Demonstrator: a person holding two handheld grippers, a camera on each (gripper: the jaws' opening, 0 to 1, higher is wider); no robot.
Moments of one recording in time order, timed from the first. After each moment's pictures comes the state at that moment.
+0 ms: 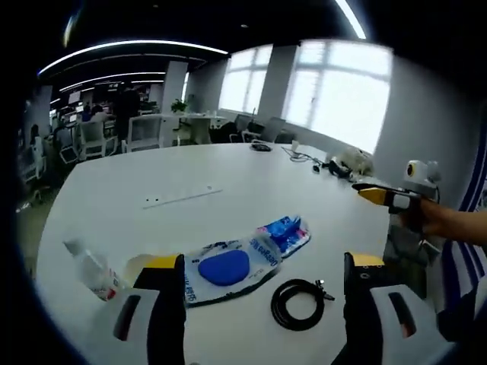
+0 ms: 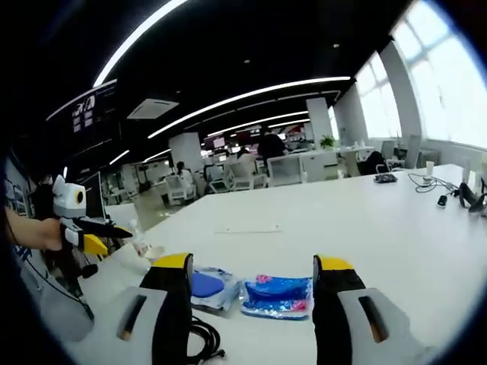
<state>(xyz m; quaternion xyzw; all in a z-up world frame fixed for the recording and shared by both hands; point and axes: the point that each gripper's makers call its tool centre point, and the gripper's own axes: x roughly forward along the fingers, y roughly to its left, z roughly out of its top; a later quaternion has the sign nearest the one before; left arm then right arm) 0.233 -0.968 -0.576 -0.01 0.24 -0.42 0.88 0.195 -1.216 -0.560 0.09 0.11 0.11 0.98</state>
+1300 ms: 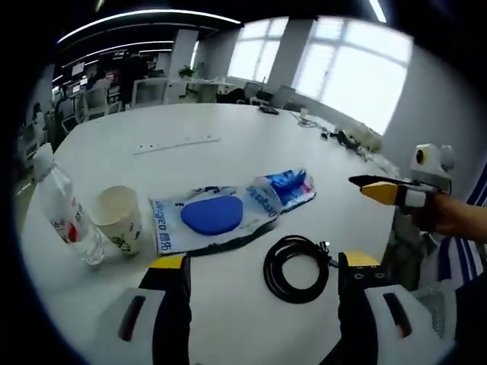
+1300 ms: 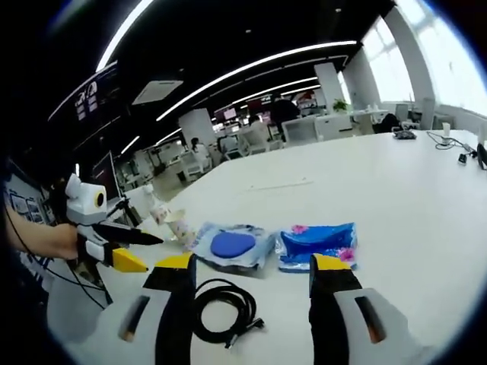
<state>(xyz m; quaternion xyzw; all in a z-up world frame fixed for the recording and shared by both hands) 0.208 -0.995 -0.676 0.00 0.35 -0.40 0.85 0.189 -1.161 -0.648 0.13 0.21 0.17 0.96</state>
